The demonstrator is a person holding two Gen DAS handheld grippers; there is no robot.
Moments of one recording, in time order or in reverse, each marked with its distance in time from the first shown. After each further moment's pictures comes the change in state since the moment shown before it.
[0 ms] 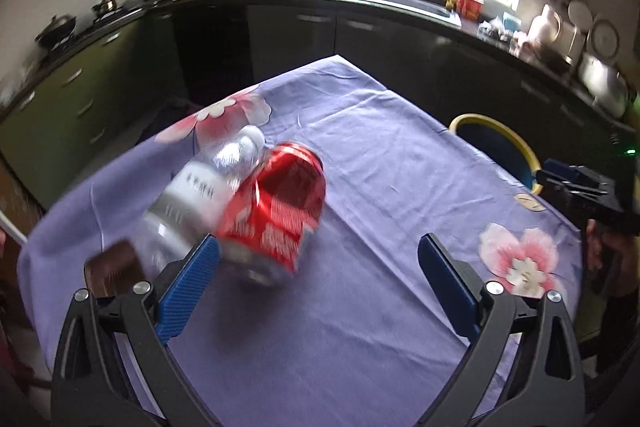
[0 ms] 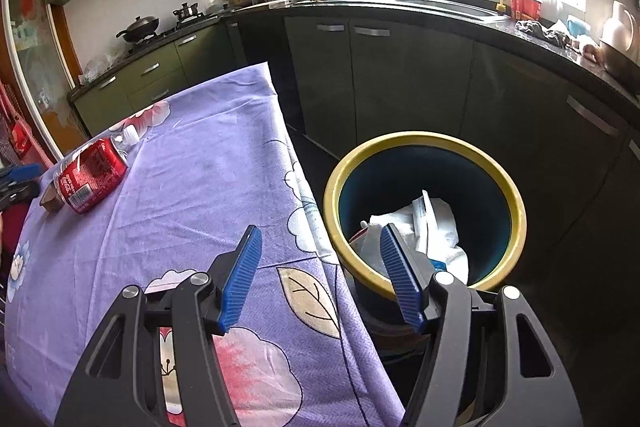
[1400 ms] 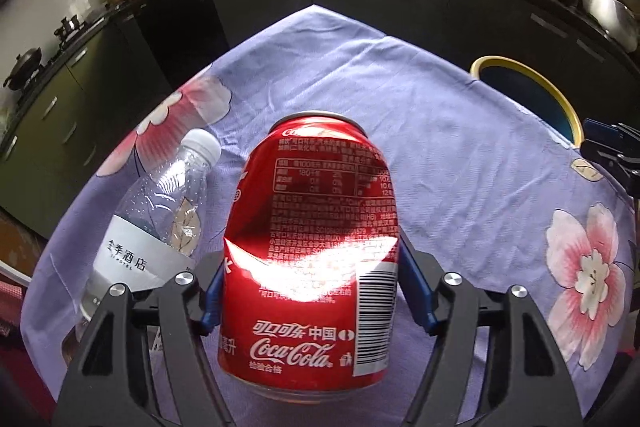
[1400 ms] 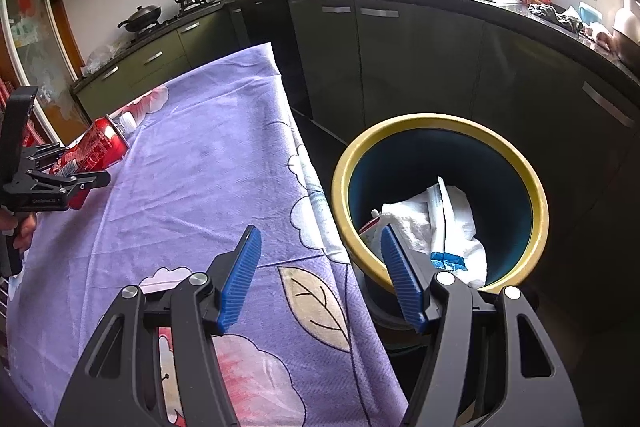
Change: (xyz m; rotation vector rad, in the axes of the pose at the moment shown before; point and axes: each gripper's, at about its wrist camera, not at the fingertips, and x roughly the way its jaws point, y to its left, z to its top) left arm 0.089 -0.024 0.021 0.173 0.134 0.031; right arm 0.022 0.002 -0.002 -0.001 0.050 0.032
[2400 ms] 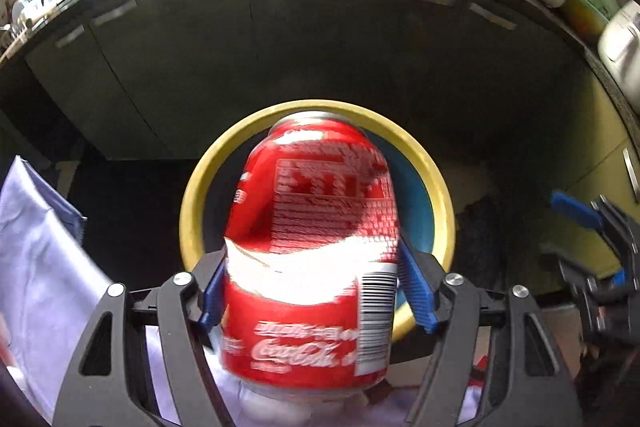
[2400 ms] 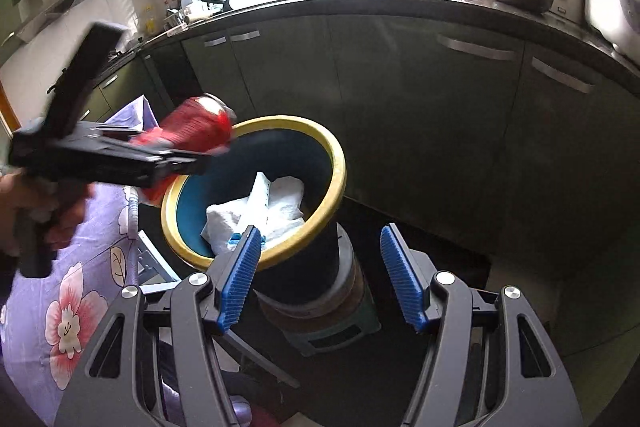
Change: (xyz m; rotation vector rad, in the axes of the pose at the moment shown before) left arm 0.102 -0.276 0.175 0.225 0.086 -0.332; right arm -0.077 -0.165 -0.038 0.246 -0.064 -0.196
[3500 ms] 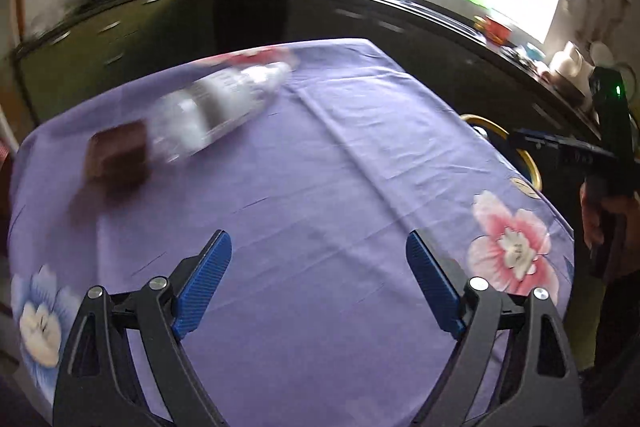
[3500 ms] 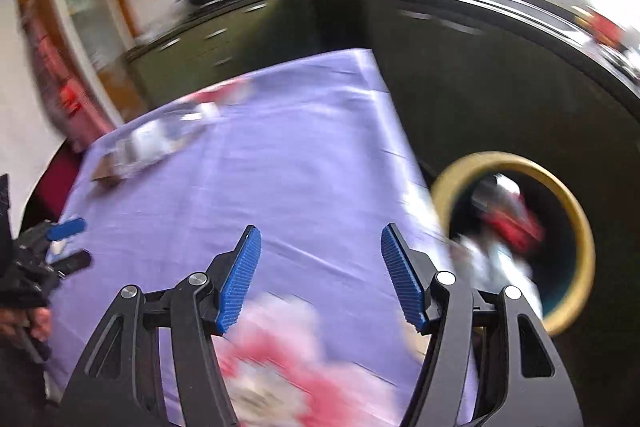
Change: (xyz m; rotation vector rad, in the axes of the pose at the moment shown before) left arm -0.242 0.127 -0.380 -0.600 -0.325 0.313; right arm 0.026 0.273 0.012 -0.420 0.136 0.395
